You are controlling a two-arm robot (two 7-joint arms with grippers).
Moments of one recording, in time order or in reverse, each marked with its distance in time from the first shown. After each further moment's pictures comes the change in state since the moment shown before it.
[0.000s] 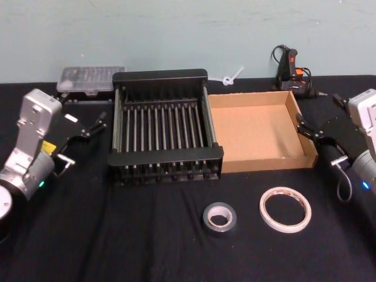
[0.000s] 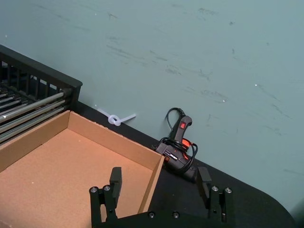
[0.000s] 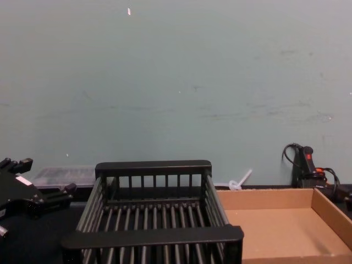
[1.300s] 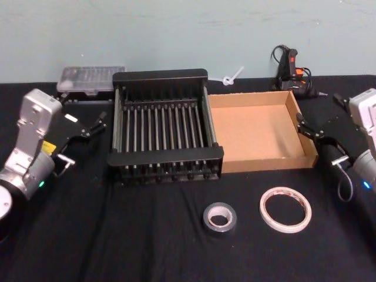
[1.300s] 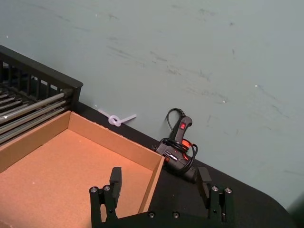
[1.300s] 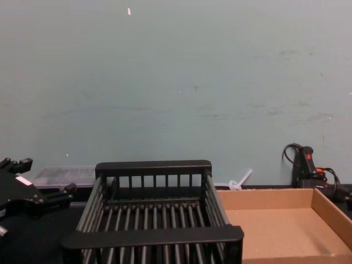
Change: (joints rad) left arm 0.000 0.000 0.000 0.000 0.000 0.000 0.000; right arm -0.003 0.001 0.005 -0.004 -0.001 0.001 0.005
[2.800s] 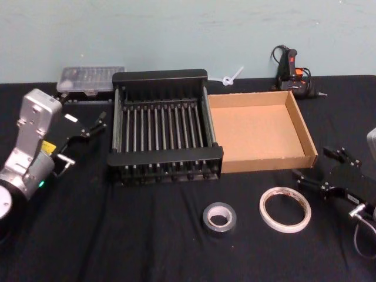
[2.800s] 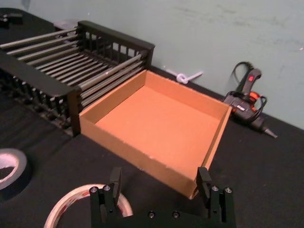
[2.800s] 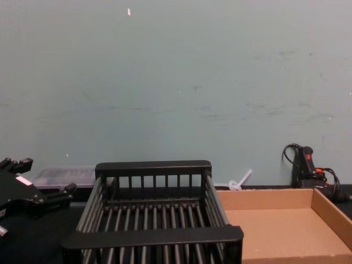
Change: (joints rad) left arm 0.000 0.000 0.000 0.000 0.000 0.000 0.000; right arm -0.287 0.129 0.160 -0.292 0.163 0.206 0.258
